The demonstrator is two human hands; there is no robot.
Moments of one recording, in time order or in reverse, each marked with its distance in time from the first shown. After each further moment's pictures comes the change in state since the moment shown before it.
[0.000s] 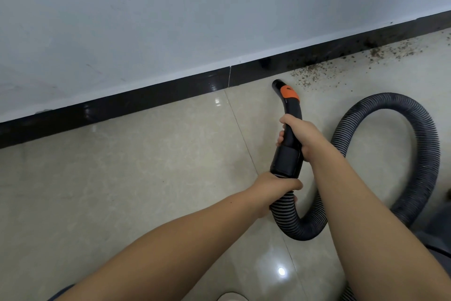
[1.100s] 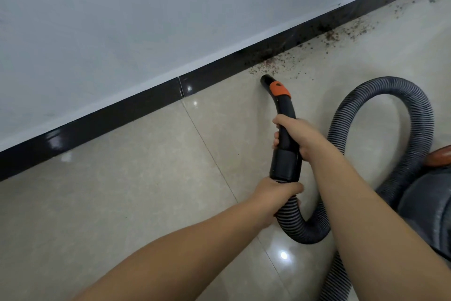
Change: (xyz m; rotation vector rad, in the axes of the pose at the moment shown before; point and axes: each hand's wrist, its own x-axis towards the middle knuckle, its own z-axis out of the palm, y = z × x) left_hand 0.039 0.008 0.056 0.032 -0.046 -0.080; right_hand 0.019 -0.012 -0.066 0.067 0.054 0.008
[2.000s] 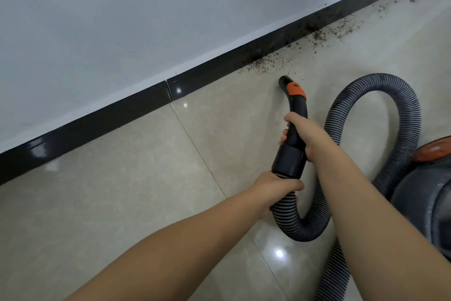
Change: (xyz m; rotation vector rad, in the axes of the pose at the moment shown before) left_hand 0.013 0.014 0.000 0.145 -0.128 0.013; right_hand 0.012 0.001 -0.025 0.126 0.163 -0.012
